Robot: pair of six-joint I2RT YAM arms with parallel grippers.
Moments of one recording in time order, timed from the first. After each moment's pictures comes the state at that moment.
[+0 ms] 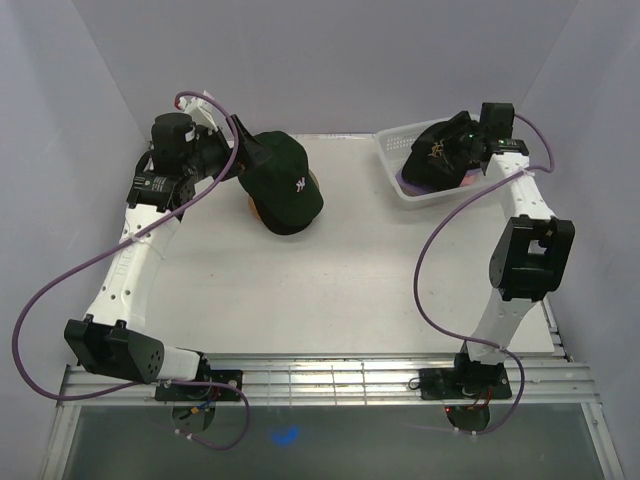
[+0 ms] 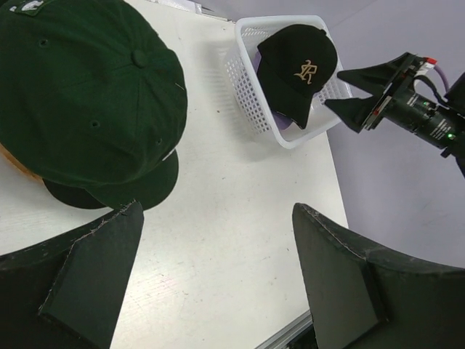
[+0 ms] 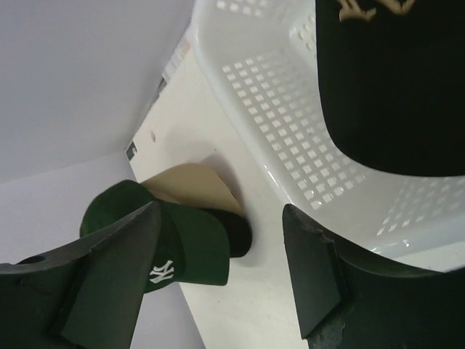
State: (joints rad) left arm -0.19 1.36 1.53 -0.53 0.36 -0.55; right arm -0.04 1.89 1.72 -0.45 -0.41 0.95
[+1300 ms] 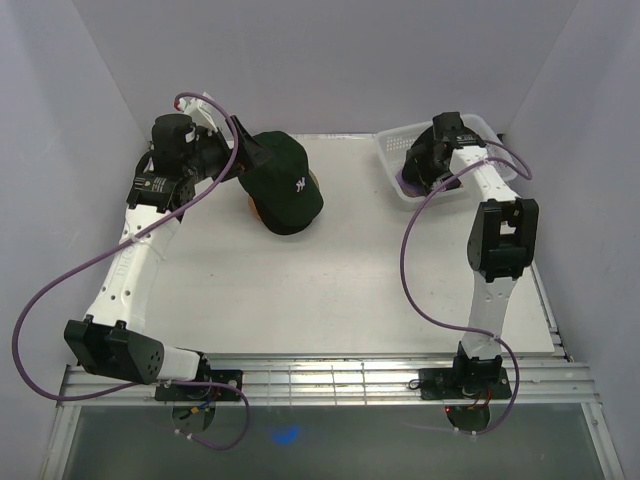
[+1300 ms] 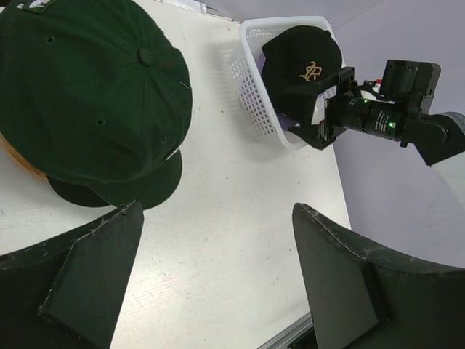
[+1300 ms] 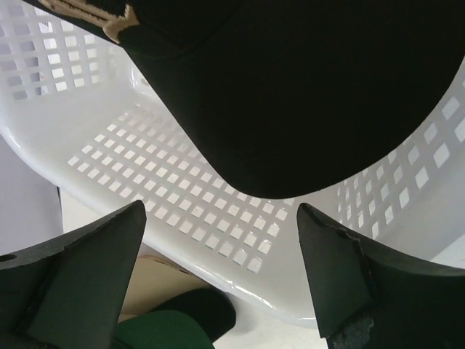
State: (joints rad) left arm -0.19 1.36 1.52 -0.53 0.35 -0.55; right arm 0.11 2.10 1.86 -0.77 0.03 1.23
